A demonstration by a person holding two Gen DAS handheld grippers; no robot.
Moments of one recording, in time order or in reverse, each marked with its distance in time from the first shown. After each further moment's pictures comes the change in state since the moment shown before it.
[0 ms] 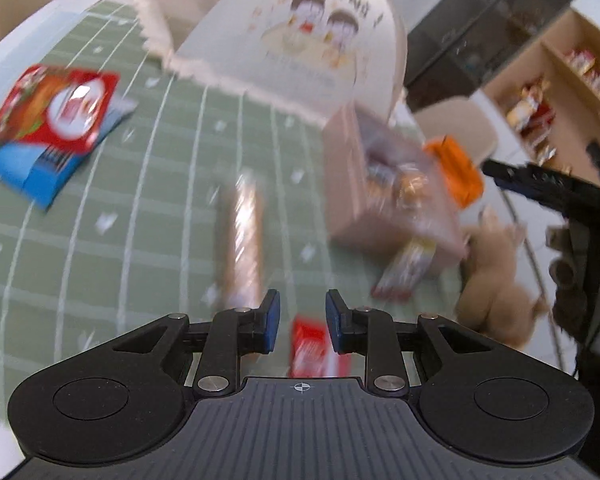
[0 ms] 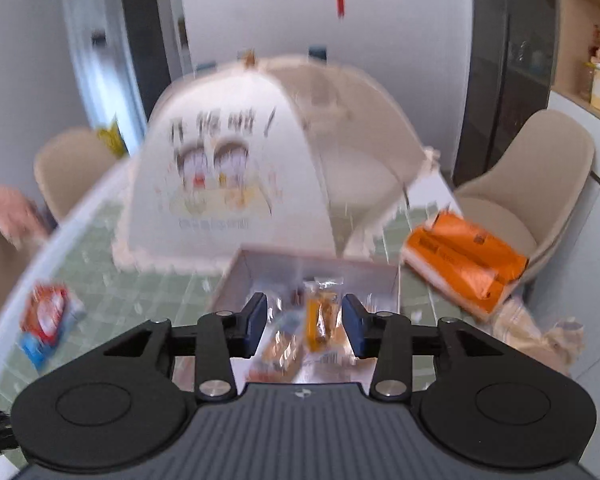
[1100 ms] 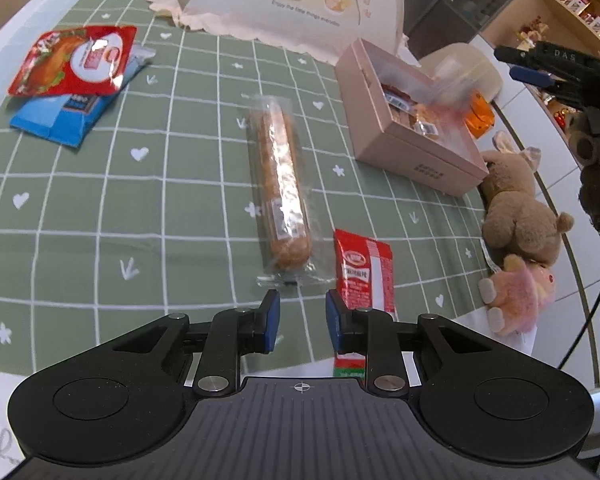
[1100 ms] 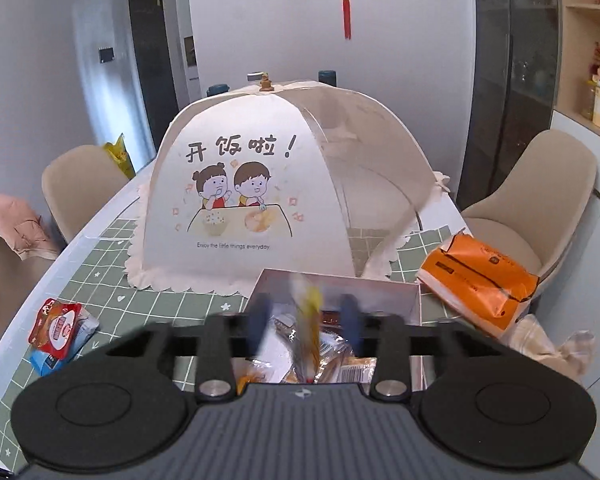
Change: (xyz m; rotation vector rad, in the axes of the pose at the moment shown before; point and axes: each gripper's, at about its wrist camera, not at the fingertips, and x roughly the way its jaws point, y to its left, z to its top) left arm -0.007 0.017 -0.030 0.086 0.095 0.037; right arm -0.012 0.019 0.018 0.006 -0.124 -0.031
